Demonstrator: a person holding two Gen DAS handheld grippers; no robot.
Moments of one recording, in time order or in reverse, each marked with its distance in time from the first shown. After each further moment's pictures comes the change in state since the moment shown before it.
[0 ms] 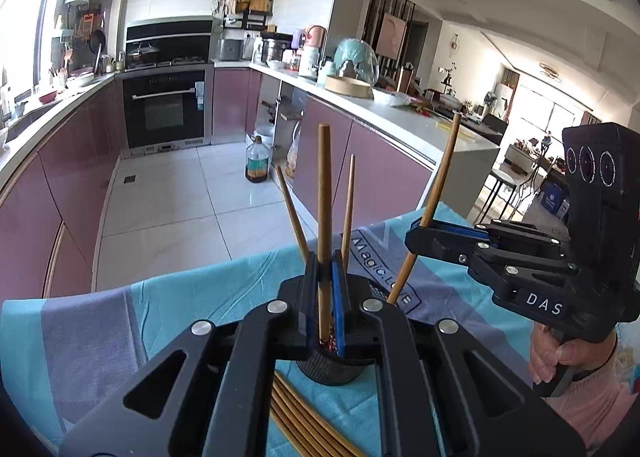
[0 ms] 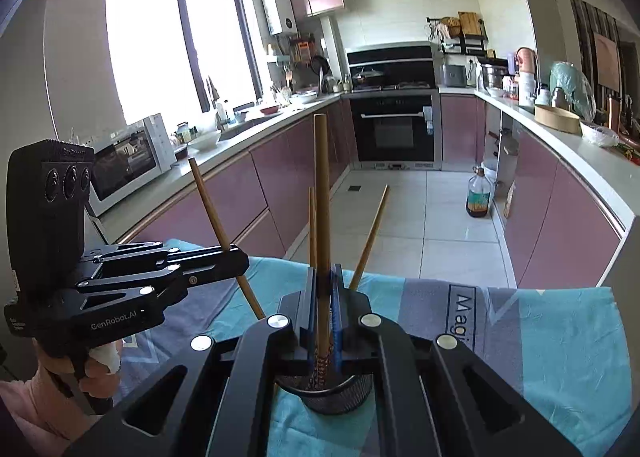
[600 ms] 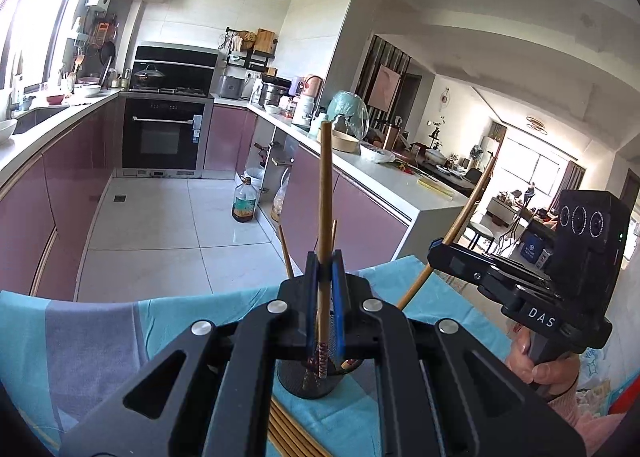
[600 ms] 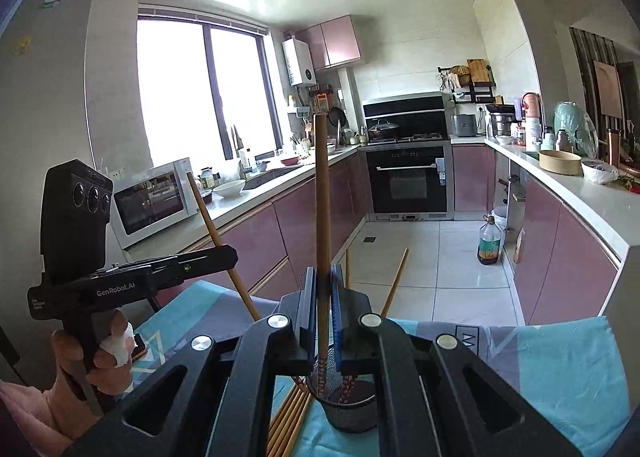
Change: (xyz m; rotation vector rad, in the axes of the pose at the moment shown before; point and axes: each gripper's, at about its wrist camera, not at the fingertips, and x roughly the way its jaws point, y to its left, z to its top) left arm -0.081 0.009 0.000 -0.079 -0.206 -0.060; right arm -0.067 0.019 0.012 -0.033 -0.227 0.049
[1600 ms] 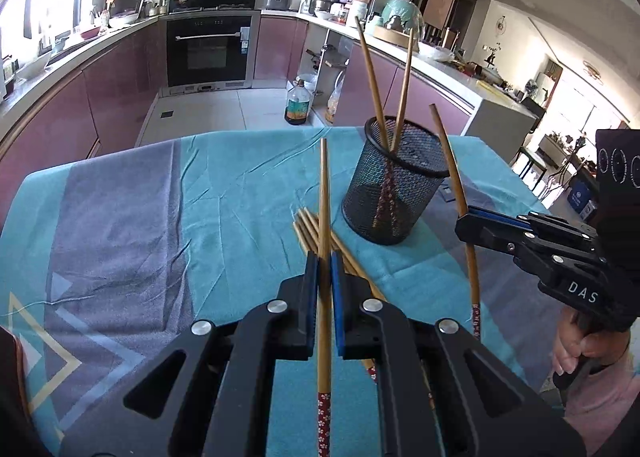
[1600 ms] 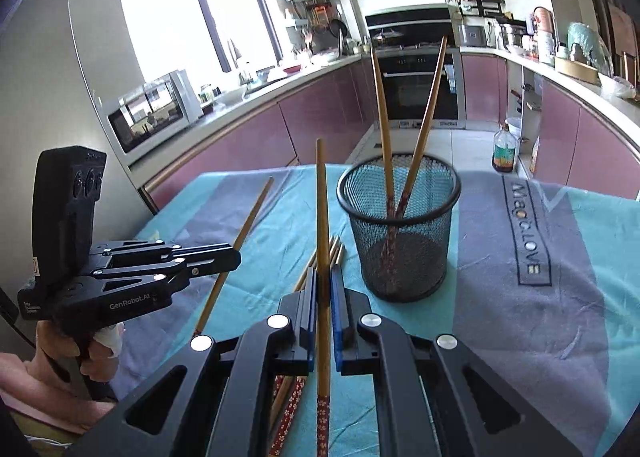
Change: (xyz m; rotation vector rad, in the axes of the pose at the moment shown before) left arm 0.026 0.045 -0.148 -0.042 0.321 0.182; right arm 0.035 0.030 -0.116 0.069 0.306 0.040
